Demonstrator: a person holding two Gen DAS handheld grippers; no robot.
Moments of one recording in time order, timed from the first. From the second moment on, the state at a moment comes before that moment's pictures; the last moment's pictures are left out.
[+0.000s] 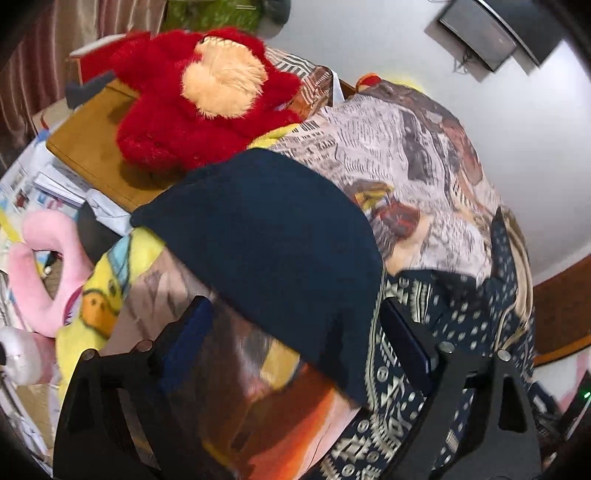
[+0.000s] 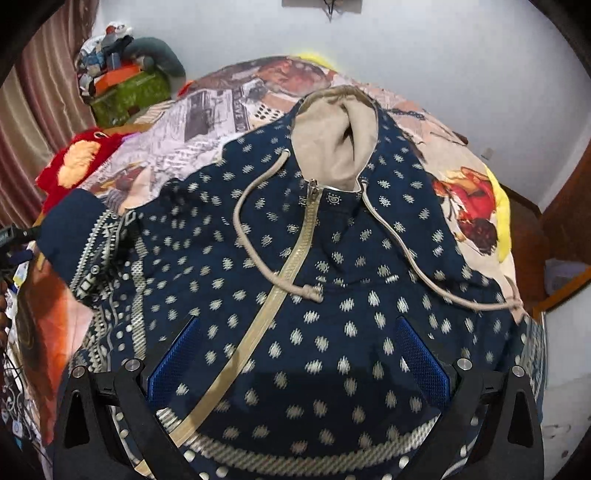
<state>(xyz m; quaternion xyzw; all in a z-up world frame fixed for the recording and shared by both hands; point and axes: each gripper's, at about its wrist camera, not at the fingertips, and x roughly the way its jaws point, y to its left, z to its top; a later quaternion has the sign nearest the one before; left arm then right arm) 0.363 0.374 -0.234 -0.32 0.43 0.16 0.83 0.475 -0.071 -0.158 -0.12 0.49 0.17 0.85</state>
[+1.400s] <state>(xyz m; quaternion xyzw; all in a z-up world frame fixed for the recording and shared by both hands) 0.434 0.037 -0.214 -0.07 0.50 -0.08 0.86 0.456 -0.165 -0.116 -0.09 0.51 0.19 0.84</state>
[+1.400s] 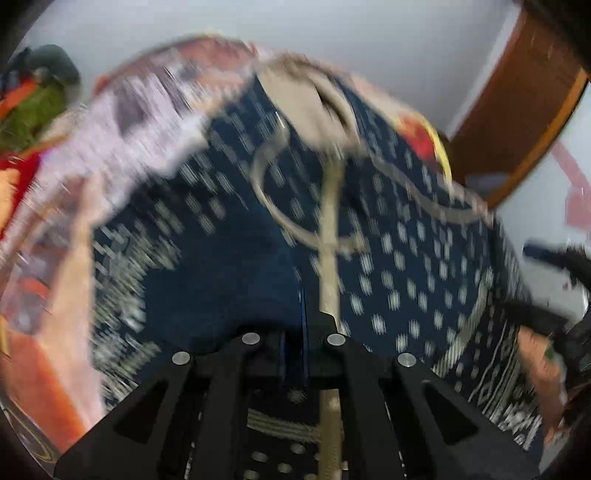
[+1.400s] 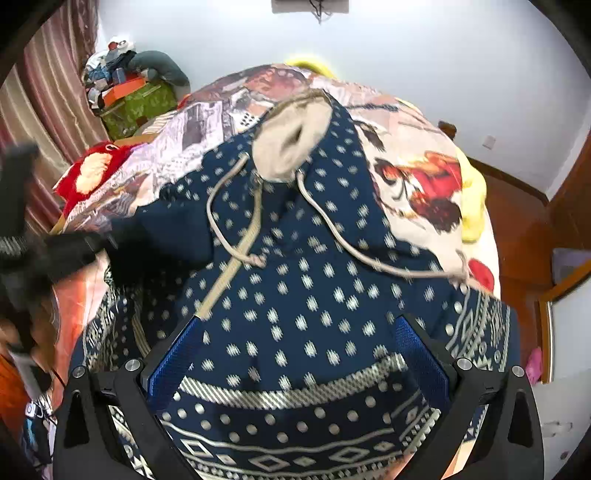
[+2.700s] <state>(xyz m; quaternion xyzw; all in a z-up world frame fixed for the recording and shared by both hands) 0.351 0.204 -0.291 -0.08 0.53 0.03 0.85 0.443 0.101 -0.248 -0.31 0.49 0.33 0.75</state>
